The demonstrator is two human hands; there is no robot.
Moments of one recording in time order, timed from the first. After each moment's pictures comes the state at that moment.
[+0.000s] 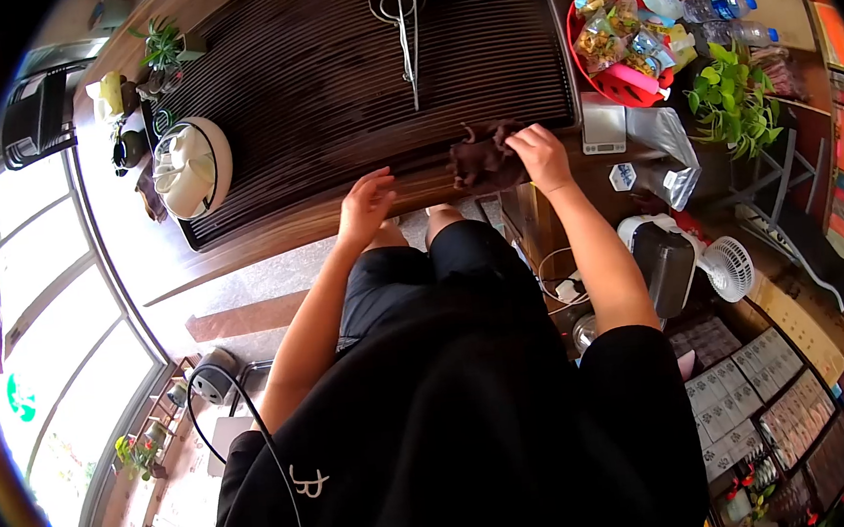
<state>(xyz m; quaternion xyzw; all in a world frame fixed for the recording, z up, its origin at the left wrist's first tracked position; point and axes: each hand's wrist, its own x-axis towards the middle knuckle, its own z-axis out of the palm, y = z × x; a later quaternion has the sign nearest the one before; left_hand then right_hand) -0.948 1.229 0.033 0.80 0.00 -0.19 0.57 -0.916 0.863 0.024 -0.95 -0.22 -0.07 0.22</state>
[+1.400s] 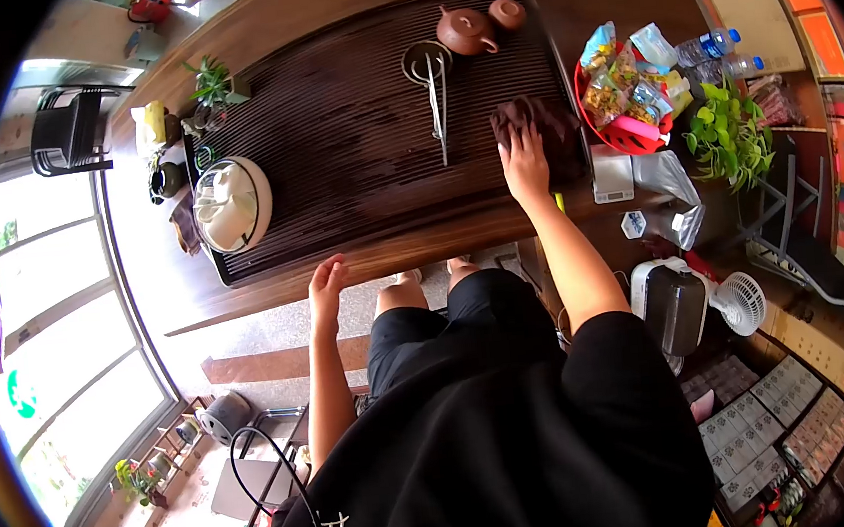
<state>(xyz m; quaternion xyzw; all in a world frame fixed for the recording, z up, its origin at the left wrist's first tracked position) -0.992 1.349 0.057 0.70 0.27 -0.15 0.64 -0.847 0.922 -0.019 -0.99 0.00 -0.10 0.11</state>
